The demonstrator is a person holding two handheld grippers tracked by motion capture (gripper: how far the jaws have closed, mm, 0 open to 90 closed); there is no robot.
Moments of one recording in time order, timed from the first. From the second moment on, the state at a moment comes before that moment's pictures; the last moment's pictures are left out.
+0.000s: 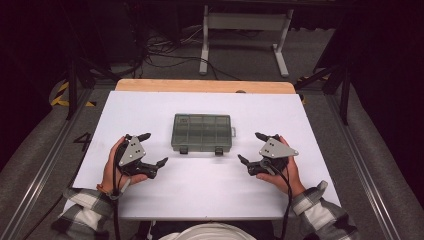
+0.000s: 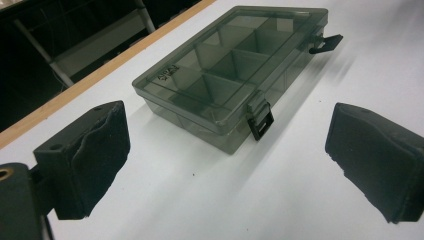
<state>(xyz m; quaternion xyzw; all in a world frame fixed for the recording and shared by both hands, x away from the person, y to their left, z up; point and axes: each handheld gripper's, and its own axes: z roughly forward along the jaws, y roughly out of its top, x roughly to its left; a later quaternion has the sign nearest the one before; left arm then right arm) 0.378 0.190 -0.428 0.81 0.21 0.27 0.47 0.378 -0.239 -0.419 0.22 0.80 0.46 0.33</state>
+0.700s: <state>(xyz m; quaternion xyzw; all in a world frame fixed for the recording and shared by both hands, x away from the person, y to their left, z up) 0.361 0.206 -0.433 0.81 0.22 0.27 0.47 0.365 -0.253 -0.421 0.23 0.79 0.46 0.33</state>
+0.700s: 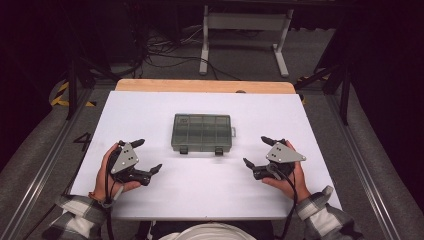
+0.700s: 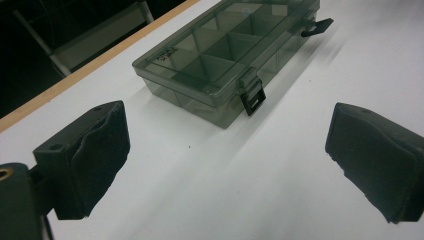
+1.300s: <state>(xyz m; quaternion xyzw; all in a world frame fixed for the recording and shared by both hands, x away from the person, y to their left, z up) 0.350 0.219 -0.438 0.82 0.23 0.27 0.46 0.351 -0.271 -0.427 0.24 0.79 0.44 0.34</state>
